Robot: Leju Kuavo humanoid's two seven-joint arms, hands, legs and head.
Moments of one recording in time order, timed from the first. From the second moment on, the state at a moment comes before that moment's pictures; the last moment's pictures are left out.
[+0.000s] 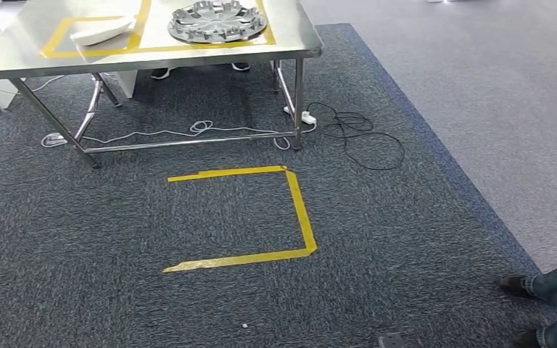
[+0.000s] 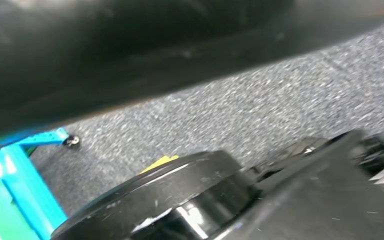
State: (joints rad) left arm -0.09 -0.21 1.00 -0.25 -1.51 0.22 -0.30; right arm -0.10 0.21 -1.33 -0.28 1.30 -0.17 -0.07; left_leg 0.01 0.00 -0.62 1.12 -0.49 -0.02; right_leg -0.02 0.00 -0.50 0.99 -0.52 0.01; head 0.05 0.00
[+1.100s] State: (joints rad) left arm -0.09 -0.21 1.00 -0.25 -1.51 0.24 -0.31; right arm -0.10 0.21 -1.33 -0.28 1.28 -0.18 -0.07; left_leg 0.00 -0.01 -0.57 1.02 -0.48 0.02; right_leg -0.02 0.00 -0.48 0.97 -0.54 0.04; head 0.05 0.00
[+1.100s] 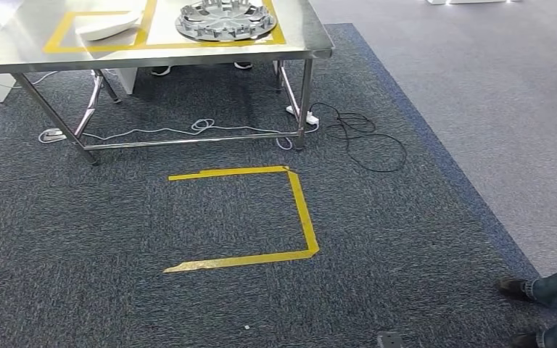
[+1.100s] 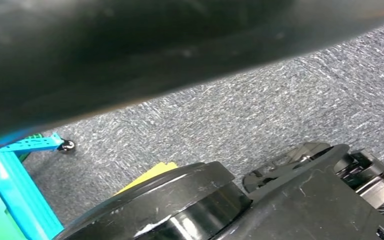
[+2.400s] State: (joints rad) left arm -0.09 -0.21 1.00 -0.25 -1.53 0.24 -0.31; right arm -0.09 0.21 -1.33 -0.28 1.32 -0.20 -0.05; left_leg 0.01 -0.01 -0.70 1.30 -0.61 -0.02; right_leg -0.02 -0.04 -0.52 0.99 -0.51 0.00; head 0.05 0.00
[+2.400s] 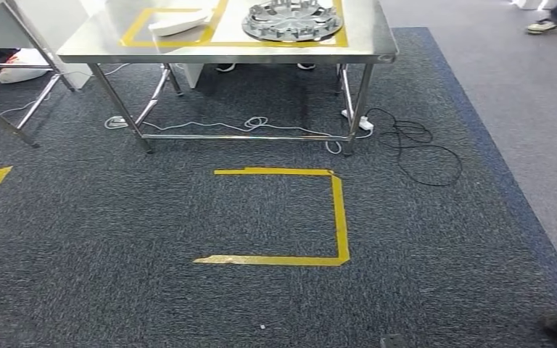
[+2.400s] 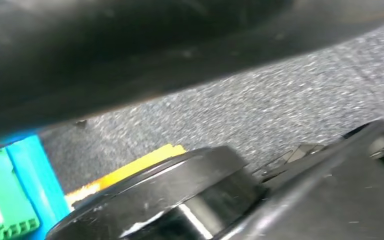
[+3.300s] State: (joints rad) left arm -0.09 -0.22 1.01 -0.25 -1.53 0.24 -0.31; right arm -0.09 0.21 -1.31 -0.28 1.35 -0.20 -0.04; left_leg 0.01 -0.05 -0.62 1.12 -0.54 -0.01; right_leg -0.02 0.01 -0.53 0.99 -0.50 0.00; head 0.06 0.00
